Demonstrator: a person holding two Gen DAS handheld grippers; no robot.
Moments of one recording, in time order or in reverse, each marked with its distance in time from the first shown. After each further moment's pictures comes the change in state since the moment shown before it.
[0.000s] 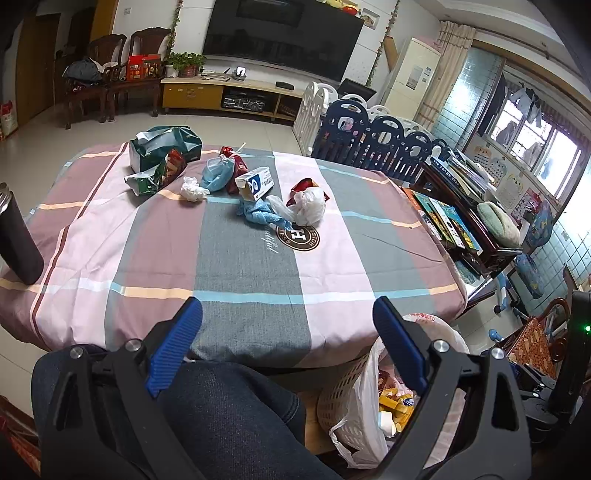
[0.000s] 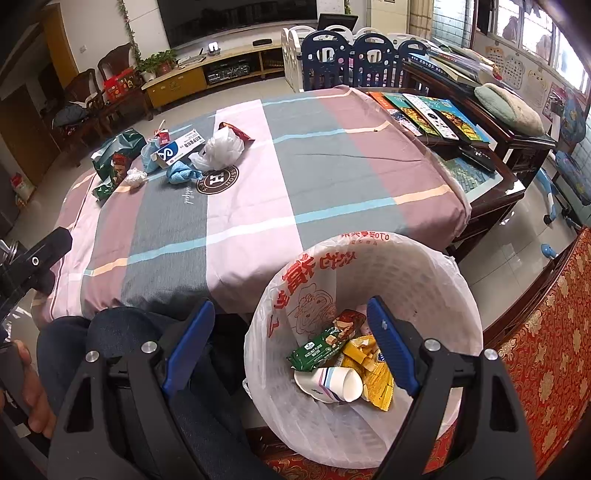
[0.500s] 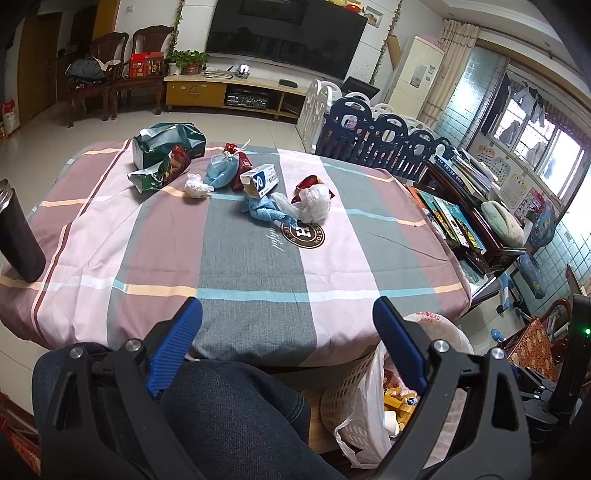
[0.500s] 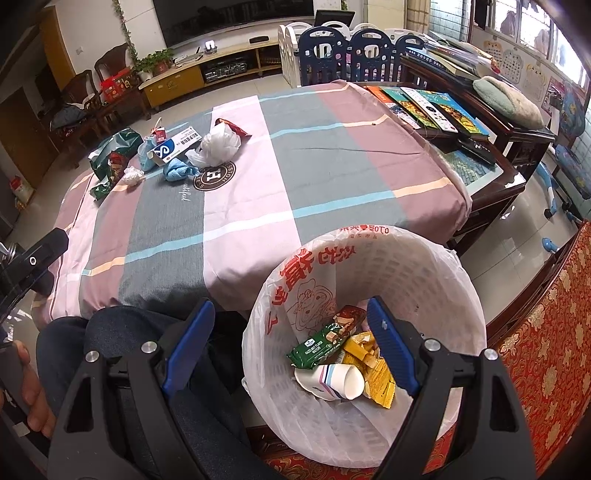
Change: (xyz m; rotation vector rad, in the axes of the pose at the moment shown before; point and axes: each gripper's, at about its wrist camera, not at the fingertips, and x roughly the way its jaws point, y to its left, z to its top) left arm 0.003 0.003 -0.002 -0.006 0.010 0.013; right arm 0.006 -0.004 -0.003 0.011 0.012 0.003
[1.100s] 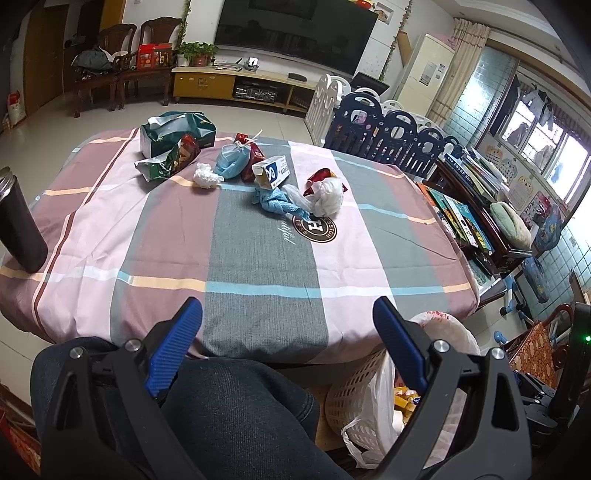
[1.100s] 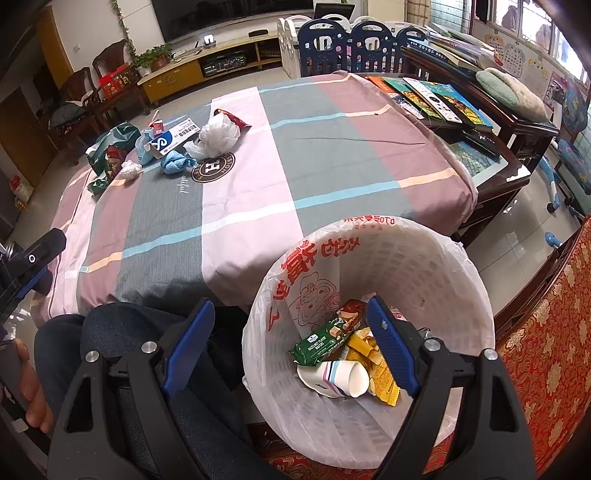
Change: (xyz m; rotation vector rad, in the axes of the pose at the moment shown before) left arm 0.011 0.011 -0.001 -0.026 0.027 0.021; right arm 0.011 0.003 -0.003 0.007 0.024 0.005
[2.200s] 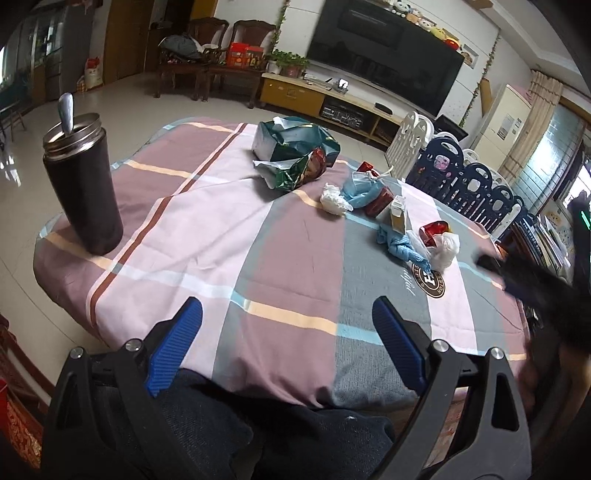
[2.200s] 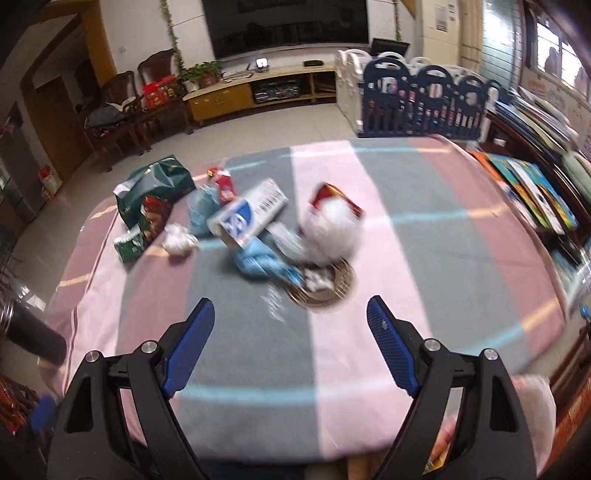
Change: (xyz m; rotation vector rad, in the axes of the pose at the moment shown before) left arm 0.021 0.124 0.007 -0.228 -0.096 0.214; right arm 0.098 0.154 0.144 -0.135 -0.138 0.121
